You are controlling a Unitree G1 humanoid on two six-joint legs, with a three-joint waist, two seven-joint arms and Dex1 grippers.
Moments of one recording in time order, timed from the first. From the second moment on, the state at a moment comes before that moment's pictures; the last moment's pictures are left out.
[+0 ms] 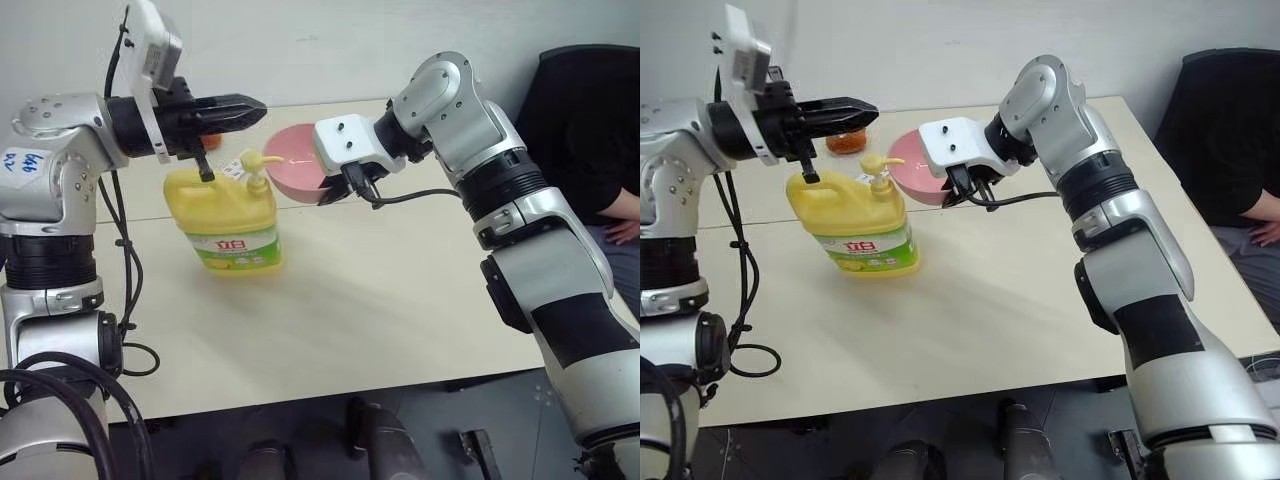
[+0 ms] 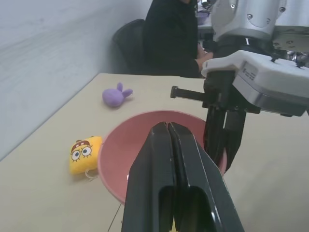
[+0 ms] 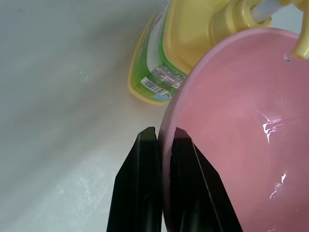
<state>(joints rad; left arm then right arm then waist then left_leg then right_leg) -1.07 0.73 0.10 0.18 -0.40 0.66 -1.00 -1.55 -0.36 0.41 0.91 -0.17 -0.13 1.56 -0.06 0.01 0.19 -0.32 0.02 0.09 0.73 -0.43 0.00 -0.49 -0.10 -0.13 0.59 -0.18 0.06</state>
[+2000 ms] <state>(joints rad) -0.94 0.75 -0.10 0.13 -0.03 0.19 -0.99 -1.52 -0.40 0.50 0.86 -0.09 -0.11 1.56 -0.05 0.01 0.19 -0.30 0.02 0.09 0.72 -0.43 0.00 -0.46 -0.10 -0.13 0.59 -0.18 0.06</state>
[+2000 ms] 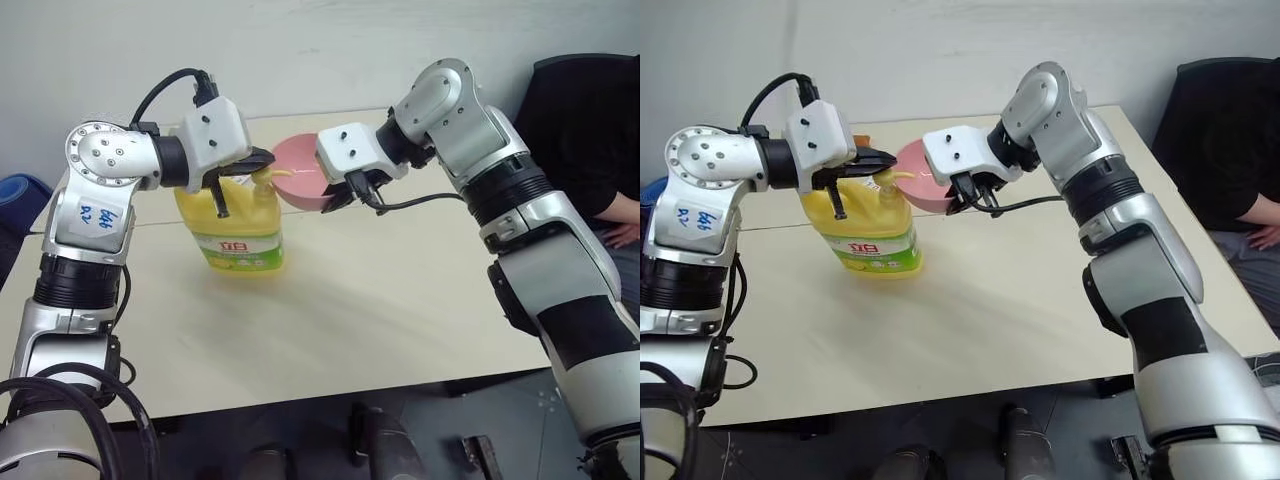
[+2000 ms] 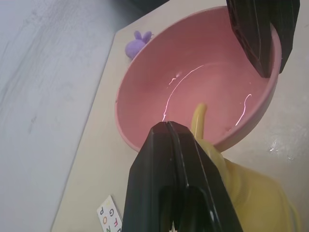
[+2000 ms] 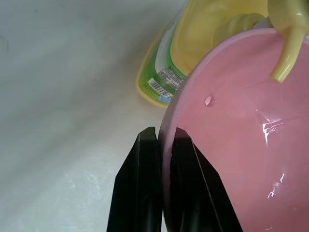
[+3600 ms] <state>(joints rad) 0.25 0.94 1.20 -0.73 -0.75 1.15 -1.21 -0.73 -0.69 0.42 0.33 -0.21 -0.19 1.14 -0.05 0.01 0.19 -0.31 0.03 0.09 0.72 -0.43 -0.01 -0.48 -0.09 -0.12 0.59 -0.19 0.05</state>
